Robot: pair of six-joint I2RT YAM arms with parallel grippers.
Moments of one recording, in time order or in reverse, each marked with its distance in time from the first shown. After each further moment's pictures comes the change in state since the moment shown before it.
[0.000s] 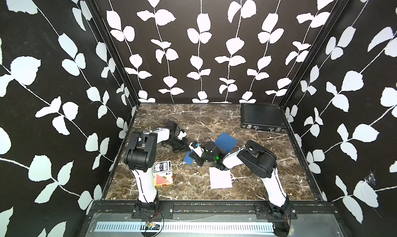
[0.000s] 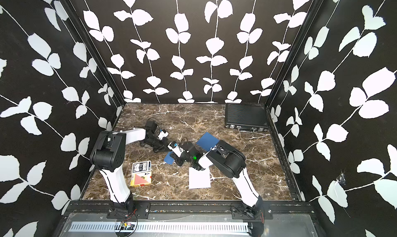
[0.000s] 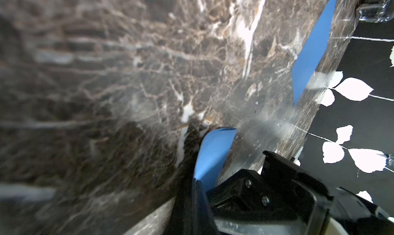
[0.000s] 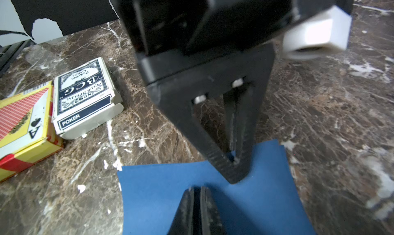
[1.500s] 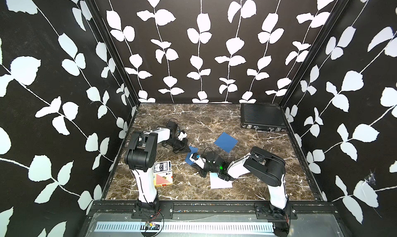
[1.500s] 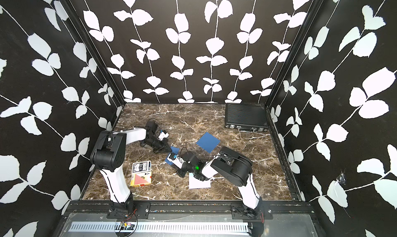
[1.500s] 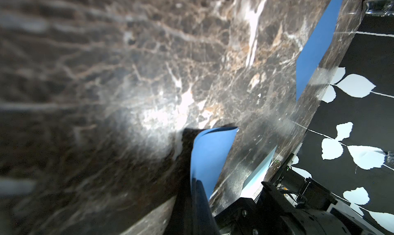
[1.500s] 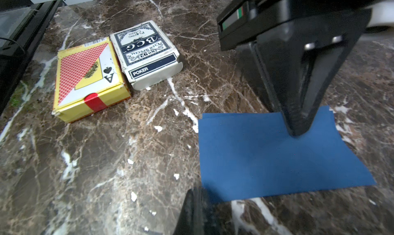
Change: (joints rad) left arm 0.003 0.003 0.005 -0.032 0.001 0.000; right arm 0.109 -0.150 -0.183 -0.041 0.042 -0.039
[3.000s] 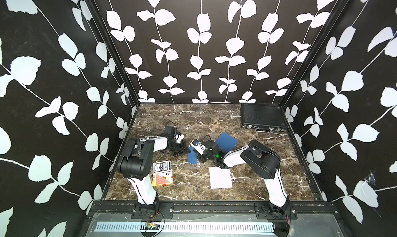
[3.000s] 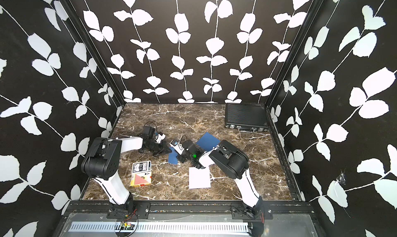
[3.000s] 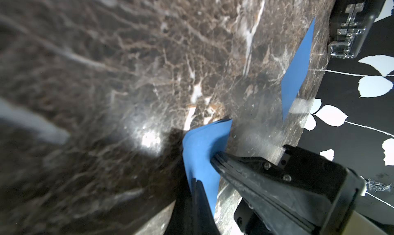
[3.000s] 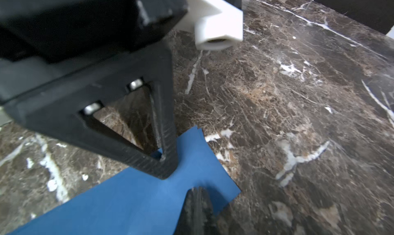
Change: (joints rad) left arm -0.010 -0.144 -0.249 0.344 -0.012 -0.224; right arm -0.123 0.101 0.213 -0.099 0.191 -0.073
